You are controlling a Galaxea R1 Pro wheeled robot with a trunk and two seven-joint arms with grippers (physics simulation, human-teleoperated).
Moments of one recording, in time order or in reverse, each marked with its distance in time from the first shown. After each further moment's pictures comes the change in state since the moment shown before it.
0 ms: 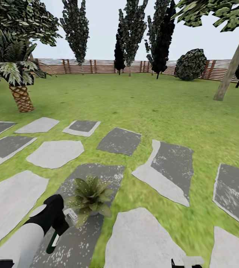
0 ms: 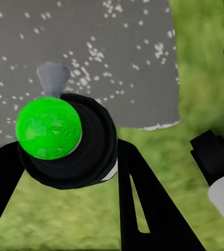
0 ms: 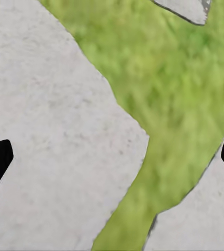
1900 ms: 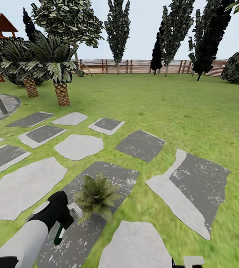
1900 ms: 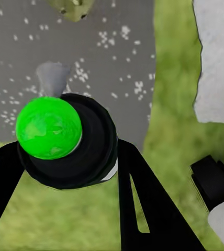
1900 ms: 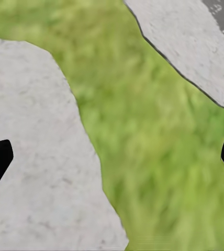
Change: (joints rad) left arm -0.019 -0.030 -0.005 -0.016 0.064 0.007 0.068; right arm 0.000 -0.002 -0.001 -0.002 0.000 -0.001 -0.002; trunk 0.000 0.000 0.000
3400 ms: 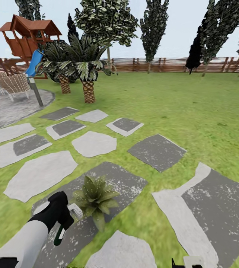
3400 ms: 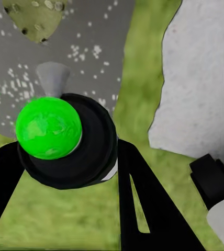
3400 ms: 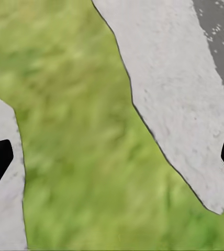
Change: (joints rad) left arm 0.003 0.000 -0.001 0.000 -0.002 0.000 -0.004; right arm 0.000 0.000 0.000 0.000 0.000 0.000 0.000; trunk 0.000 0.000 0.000
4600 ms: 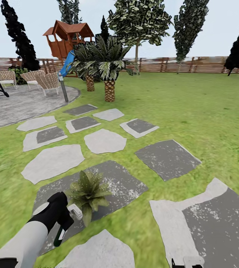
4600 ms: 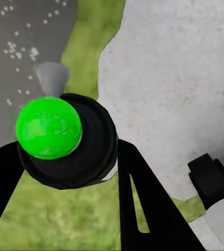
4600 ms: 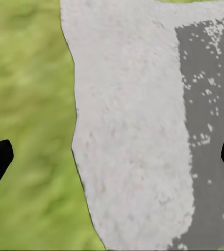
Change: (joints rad) left arm 0.004 0.001 0.006 0.001 0.003 -0.001 0.001; right arm 0.000 0.000 0.000 0.000 0.000 0.000 0.000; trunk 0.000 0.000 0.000
